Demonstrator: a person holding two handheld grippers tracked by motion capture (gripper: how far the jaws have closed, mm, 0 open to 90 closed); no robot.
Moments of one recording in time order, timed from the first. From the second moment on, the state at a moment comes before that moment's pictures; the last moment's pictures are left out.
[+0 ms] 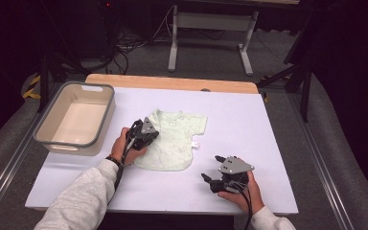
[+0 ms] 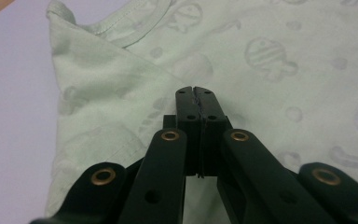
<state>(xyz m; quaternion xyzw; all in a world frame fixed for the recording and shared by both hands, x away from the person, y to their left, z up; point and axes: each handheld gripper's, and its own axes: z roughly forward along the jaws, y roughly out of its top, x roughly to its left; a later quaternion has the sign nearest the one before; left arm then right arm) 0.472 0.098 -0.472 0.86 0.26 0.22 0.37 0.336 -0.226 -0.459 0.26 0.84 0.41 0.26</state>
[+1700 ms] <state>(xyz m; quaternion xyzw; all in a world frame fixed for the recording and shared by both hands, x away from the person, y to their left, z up) 0.378 0.169 -0.422 0.80 0.19 0.30 0.49 0.332 -0.234 -0.448 0.28 0.79 0.45 0.31</state>
